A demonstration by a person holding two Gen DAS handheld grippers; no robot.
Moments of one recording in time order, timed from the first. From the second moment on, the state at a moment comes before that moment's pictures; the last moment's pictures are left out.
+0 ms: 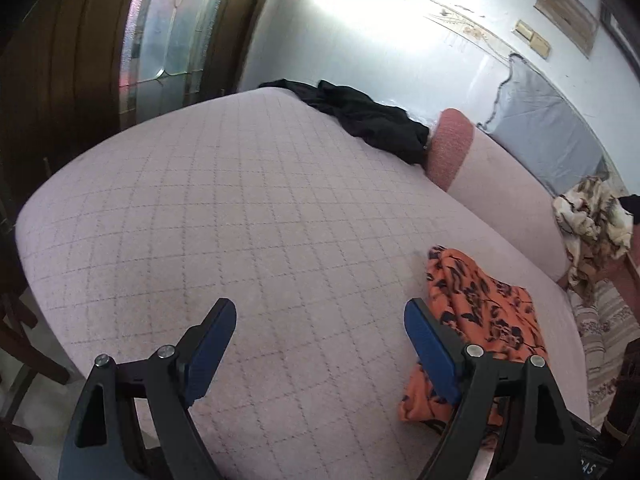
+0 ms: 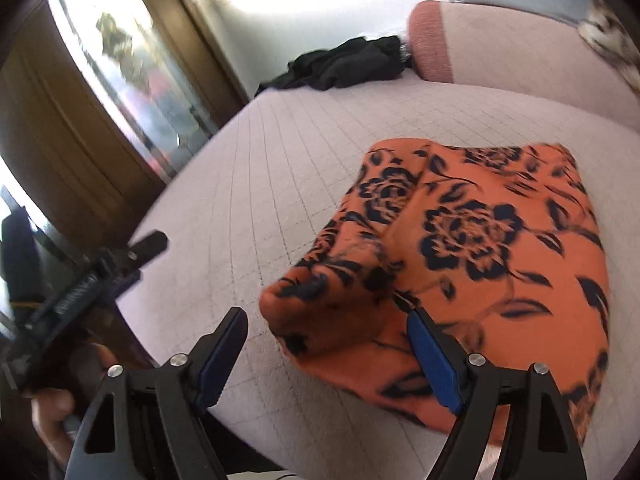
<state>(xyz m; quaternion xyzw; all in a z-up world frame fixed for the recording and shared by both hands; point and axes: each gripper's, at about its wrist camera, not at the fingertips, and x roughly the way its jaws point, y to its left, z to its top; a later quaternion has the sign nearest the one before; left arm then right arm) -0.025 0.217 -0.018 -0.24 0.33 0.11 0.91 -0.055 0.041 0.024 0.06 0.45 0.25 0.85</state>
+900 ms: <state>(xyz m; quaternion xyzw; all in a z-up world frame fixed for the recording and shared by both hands) 0.041 0.114 -0.038 -0.22 0.46 -0.01 0.86 -0.083 -0.116 -0.052 0.55 0.44 0.21 0.68</state>
